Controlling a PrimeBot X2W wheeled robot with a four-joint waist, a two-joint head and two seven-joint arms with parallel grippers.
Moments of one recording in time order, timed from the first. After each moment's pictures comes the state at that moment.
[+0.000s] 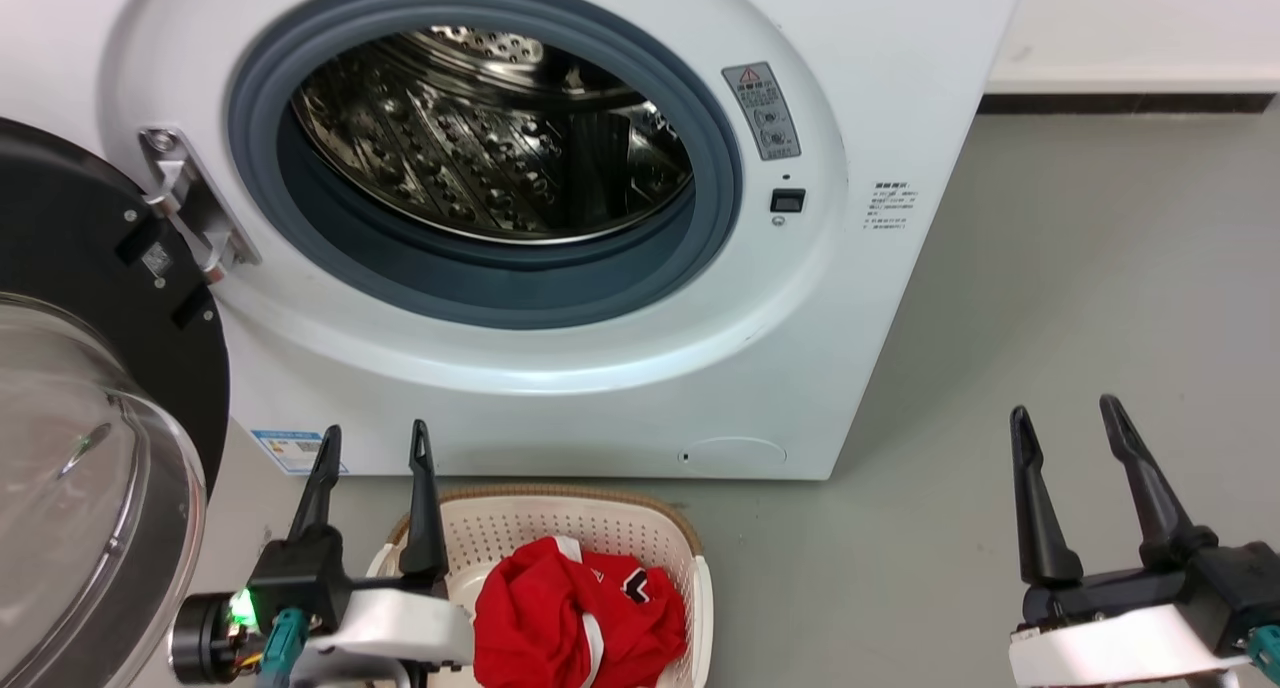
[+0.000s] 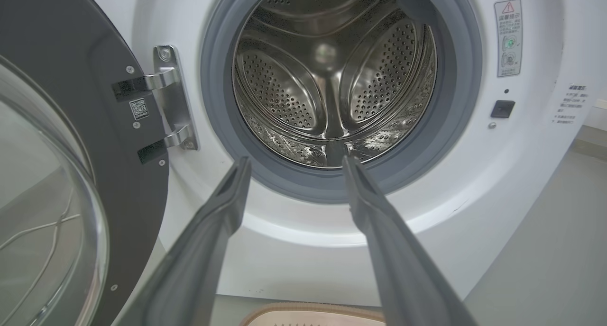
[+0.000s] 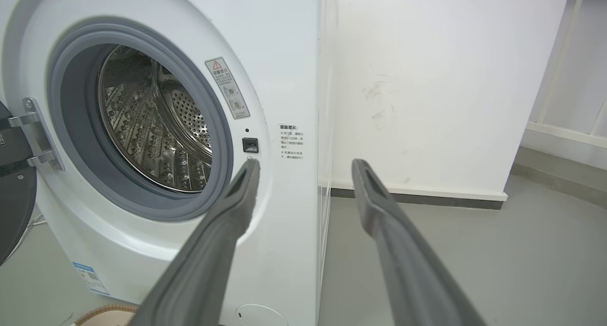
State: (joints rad) left arm -0.03 0.06 -0.07 0.10 -0.10 0.09 -0.26; right arm 0.05 -0.05 -0.01 -0.08 0.05 0.13 -0.26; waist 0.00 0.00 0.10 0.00
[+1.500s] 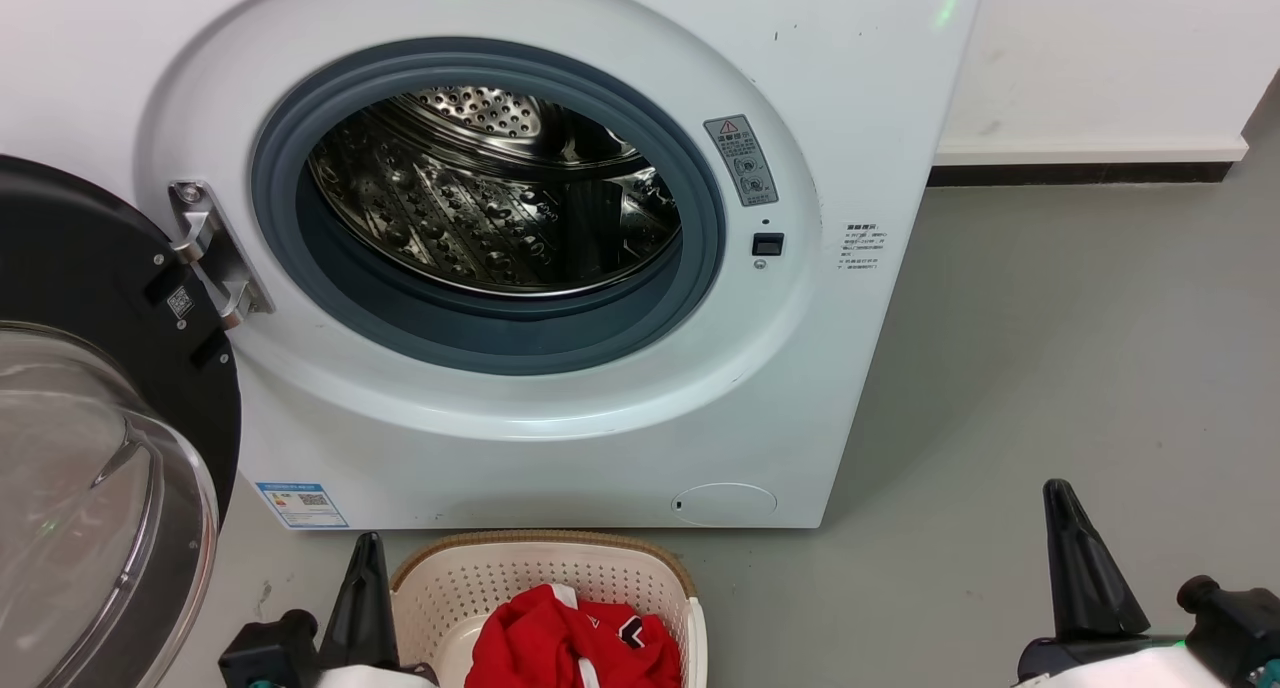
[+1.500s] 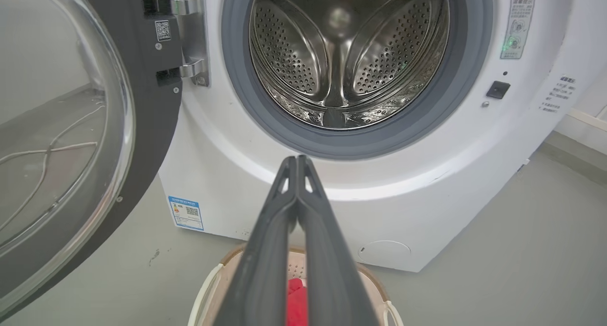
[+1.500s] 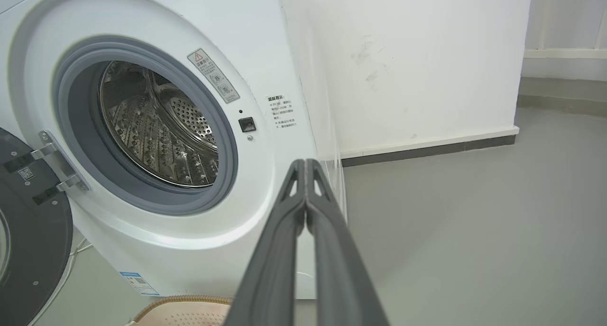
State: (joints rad) left arm 0.12 0.05 -0.05 0.10 -0.23 0.07 -0.22; right arm 0.13 -0.05 -0.01 0.00 0.26 0.13 -0.24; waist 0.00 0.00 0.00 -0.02
